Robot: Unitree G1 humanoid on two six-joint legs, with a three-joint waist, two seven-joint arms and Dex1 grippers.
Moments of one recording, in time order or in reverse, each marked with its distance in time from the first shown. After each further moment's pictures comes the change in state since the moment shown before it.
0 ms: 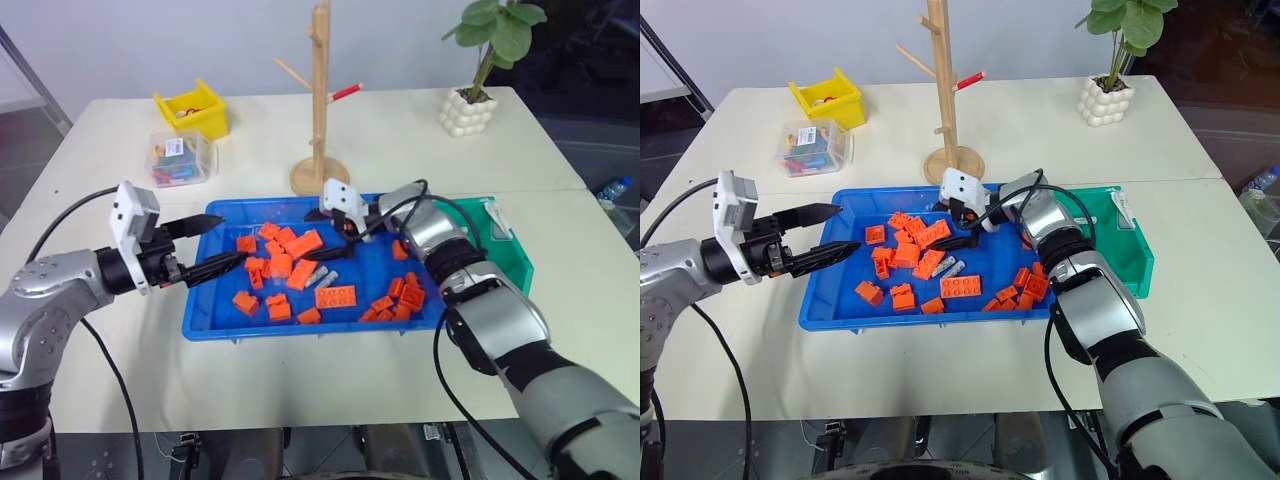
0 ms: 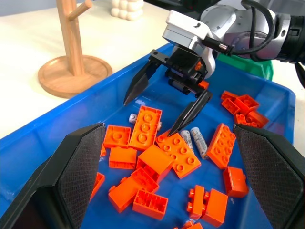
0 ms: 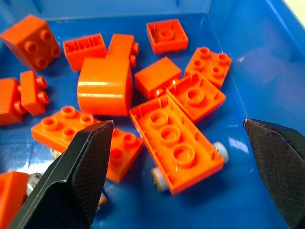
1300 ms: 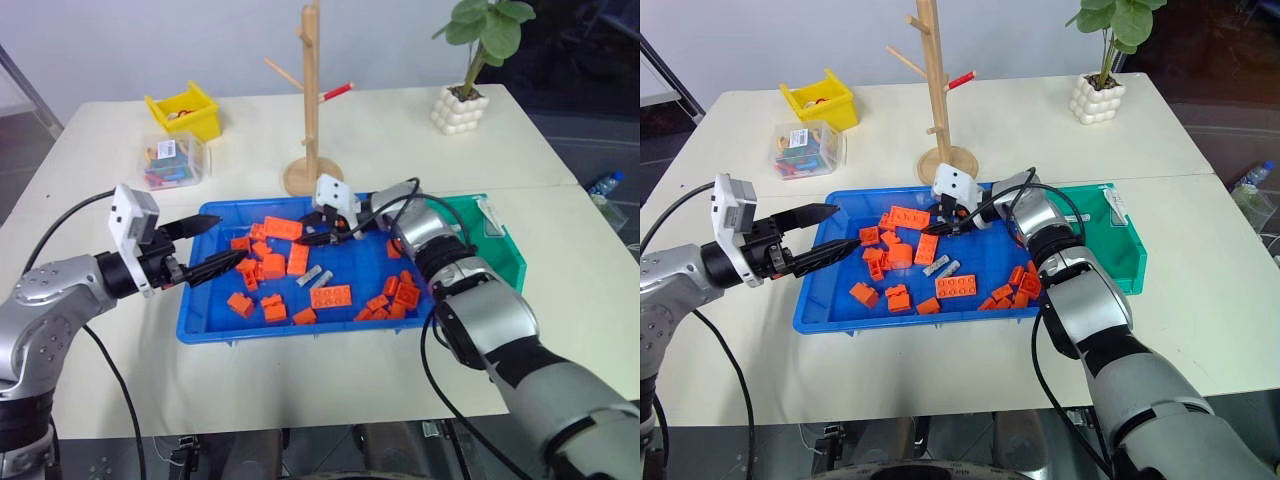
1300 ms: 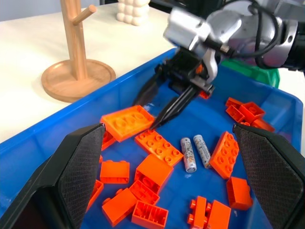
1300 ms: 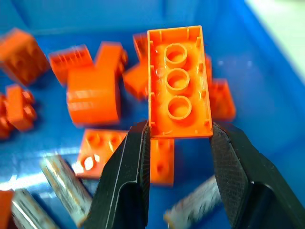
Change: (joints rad) left arm 0.031 -0.022 0.019 -0.038 -0.021 0.001 0.060; right arm -0.043 0.063 -0.074 0.021 -0.032 -0.023 0.001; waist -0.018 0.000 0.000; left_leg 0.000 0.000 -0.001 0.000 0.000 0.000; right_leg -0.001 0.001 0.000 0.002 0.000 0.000
